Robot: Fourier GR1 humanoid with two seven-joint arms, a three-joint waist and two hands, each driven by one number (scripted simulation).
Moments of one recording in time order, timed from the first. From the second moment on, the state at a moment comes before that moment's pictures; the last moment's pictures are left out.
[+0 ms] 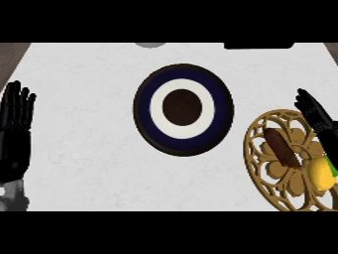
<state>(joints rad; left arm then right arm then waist) -0.05 0.34 -0.01 -1.65 0.21 0.28 -0.15 -0.08 -0.50 0.05 -1.51 -0.15 0.11 -0.13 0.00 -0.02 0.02</state>
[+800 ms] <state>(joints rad) 0.11 0.48 -0.06 -1.48 0.04 0.19 -0.15 0.07 -0.24 0.06 -1.83 0.03 -0.27 -0.39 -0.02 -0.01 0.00</state>
